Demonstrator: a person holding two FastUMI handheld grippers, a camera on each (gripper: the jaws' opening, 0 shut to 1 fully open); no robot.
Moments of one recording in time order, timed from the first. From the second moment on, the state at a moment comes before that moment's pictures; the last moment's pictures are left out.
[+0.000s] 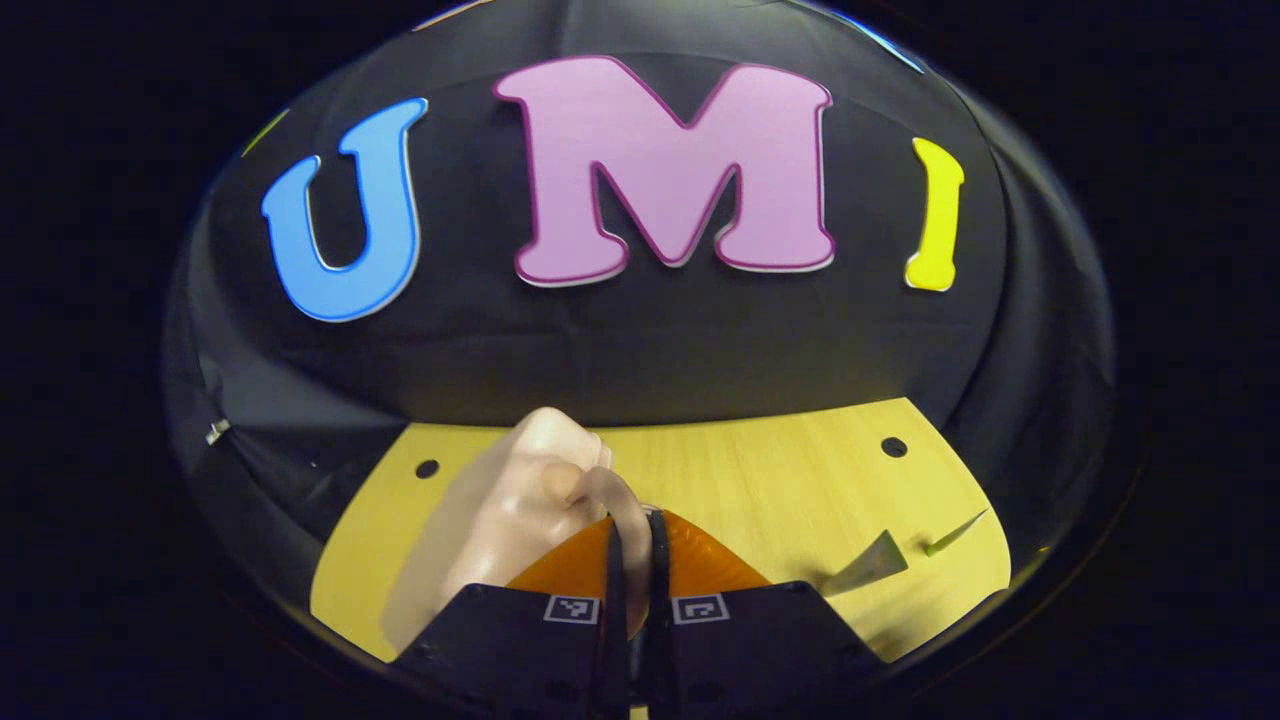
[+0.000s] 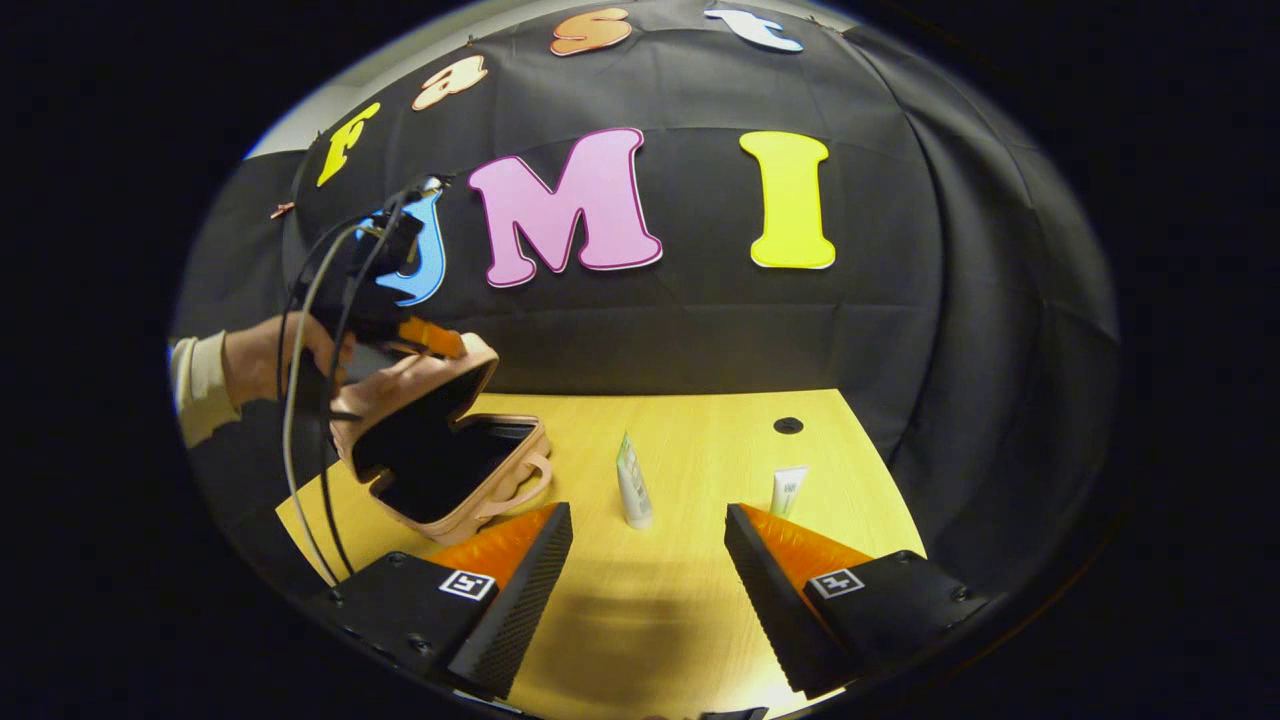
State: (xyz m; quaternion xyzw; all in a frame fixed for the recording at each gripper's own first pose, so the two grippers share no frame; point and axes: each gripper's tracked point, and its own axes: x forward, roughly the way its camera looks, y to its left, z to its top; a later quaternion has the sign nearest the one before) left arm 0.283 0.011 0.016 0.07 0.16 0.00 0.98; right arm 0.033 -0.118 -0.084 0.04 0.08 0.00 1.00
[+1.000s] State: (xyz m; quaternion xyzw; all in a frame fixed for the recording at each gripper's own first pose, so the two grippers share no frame) left arm 0.365 0.463 -0.128 -0.08 0.22 0.10 0.97; right arm 0.066 -0.038 -0.116 0.00 0.12 -0.12 0.99
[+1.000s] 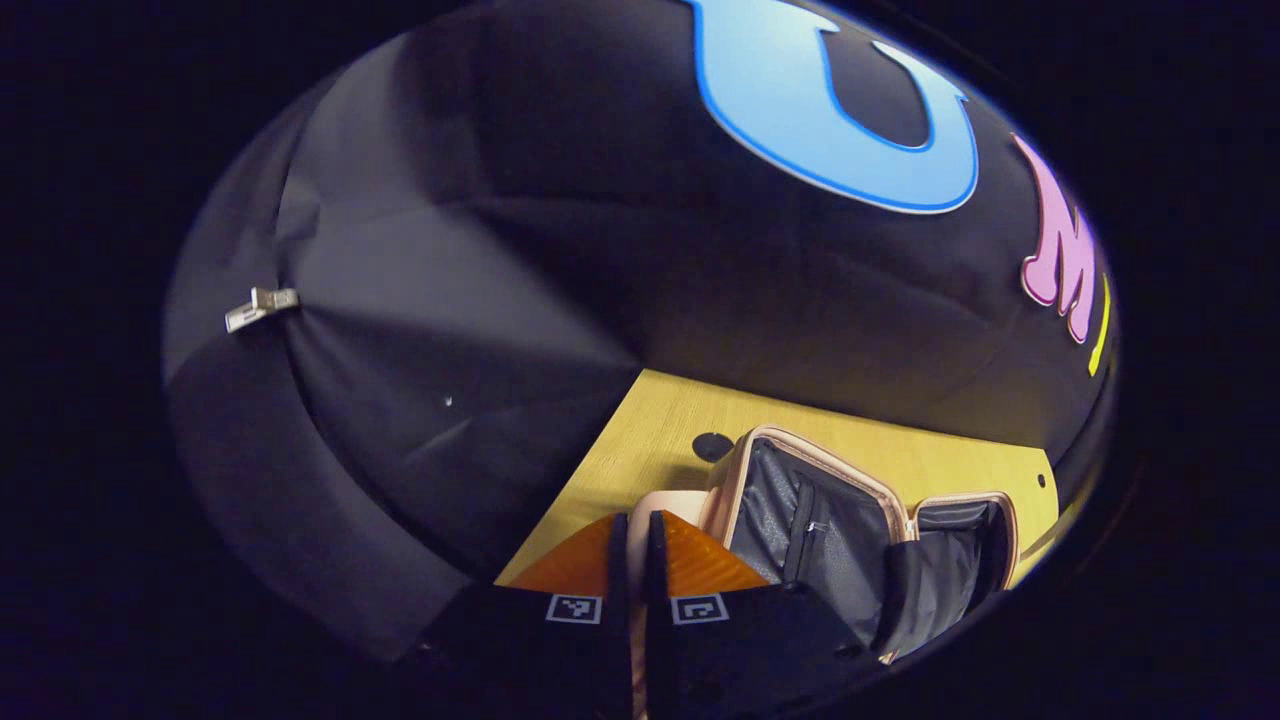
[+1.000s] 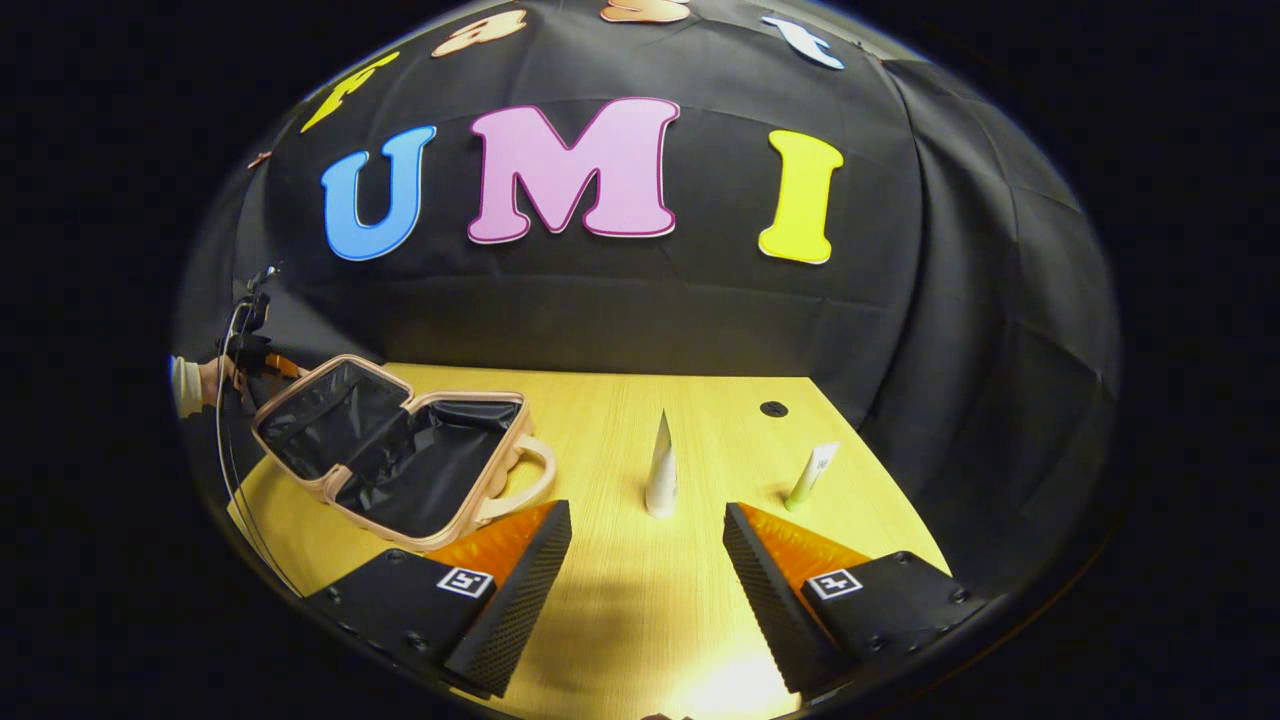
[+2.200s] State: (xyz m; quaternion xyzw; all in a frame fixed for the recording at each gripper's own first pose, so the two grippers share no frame) left arm 0.173 0.055 -0.014 0.02 -0.02 -0.06 1.00; right arm 0.012 -0.127 -0.046 0.03 0.03 -0.19 0.98
